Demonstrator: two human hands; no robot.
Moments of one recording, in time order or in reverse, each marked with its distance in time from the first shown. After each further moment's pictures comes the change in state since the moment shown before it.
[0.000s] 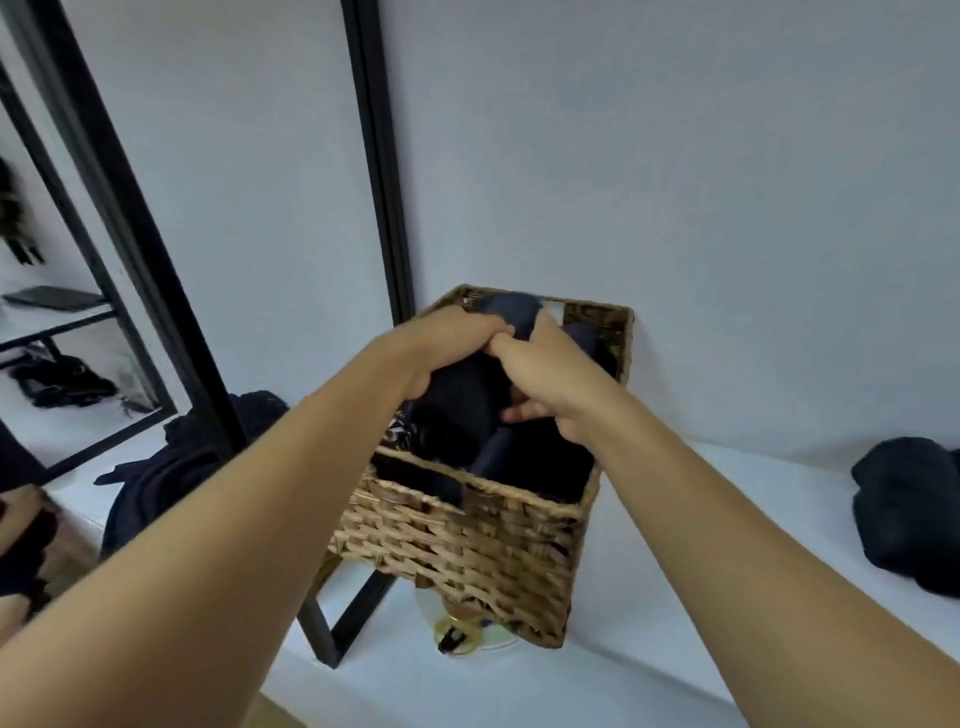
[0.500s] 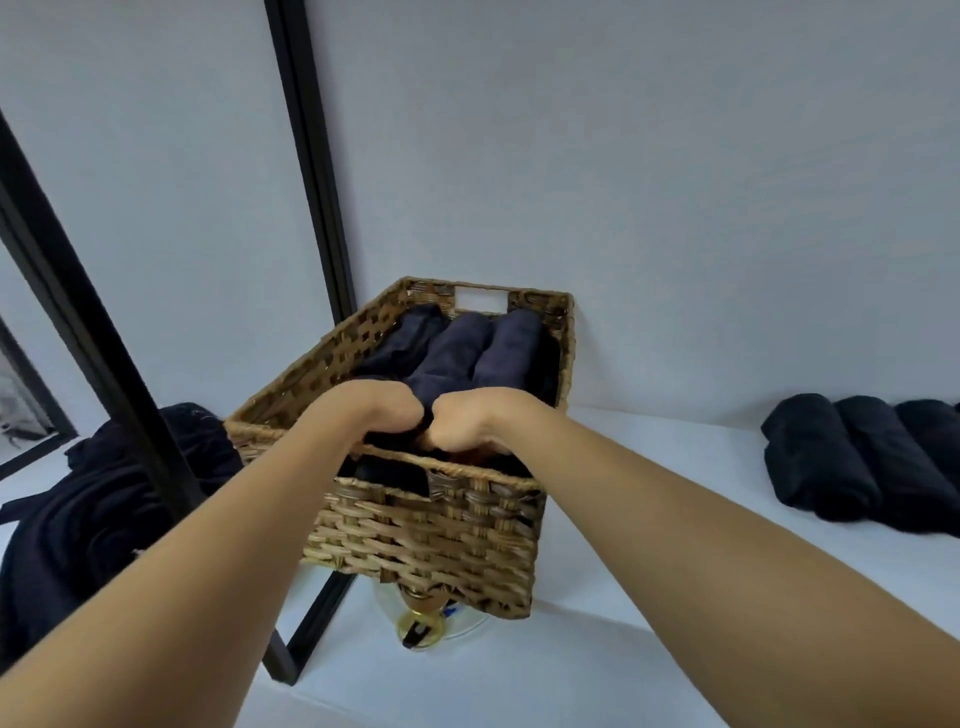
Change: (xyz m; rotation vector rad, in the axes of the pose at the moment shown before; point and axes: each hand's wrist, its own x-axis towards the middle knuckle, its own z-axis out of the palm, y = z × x) left_hand 0.007 -0.055 0.009 0.693 -0.154 -0.205; right_hand 0.005 0.026 0.032 -0.925 -0.366 0.067
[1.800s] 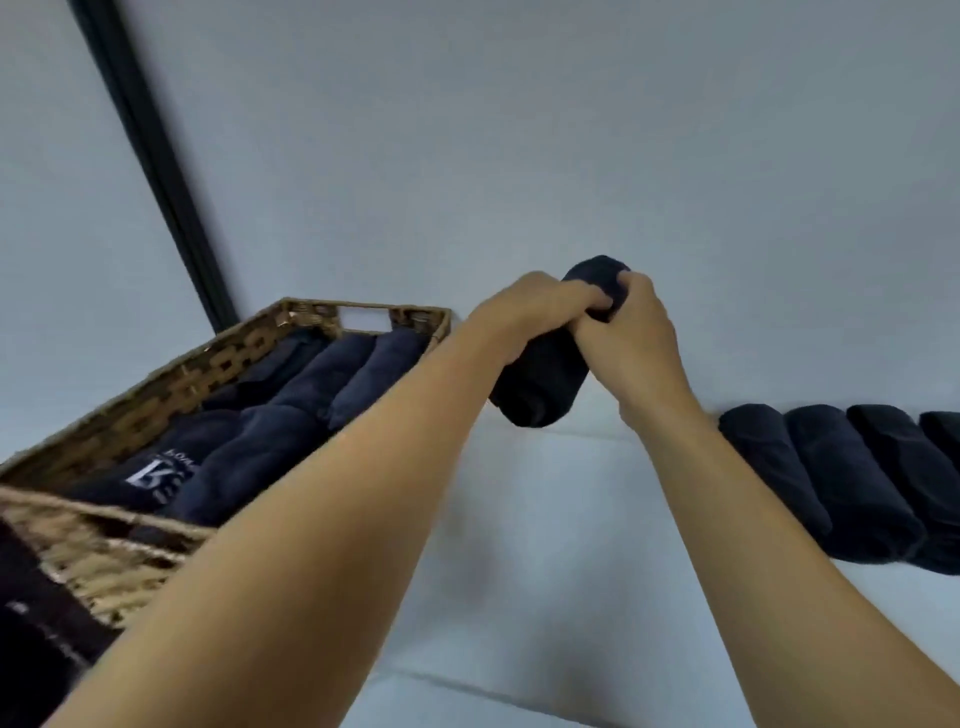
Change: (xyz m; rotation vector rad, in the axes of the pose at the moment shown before) left_hand -0.004 0.292 0.044 -0.548 0.062 0.404; right_hand -0.105 0.227 -0.099 0.753 1.046 0.069
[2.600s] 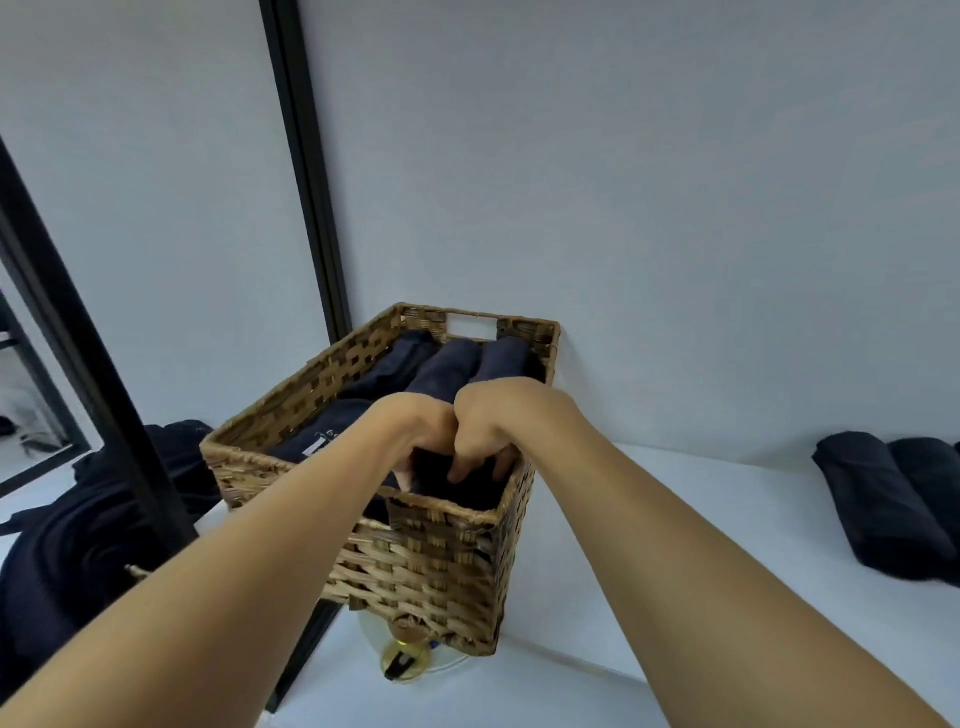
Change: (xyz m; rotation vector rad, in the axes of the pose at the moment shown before) left_hand -0.083 -0.163 -0.145 0.406 -0.253 -0.418; right_hand -0.083 -0.098 0.178 -0.965 -1.044 -0.121
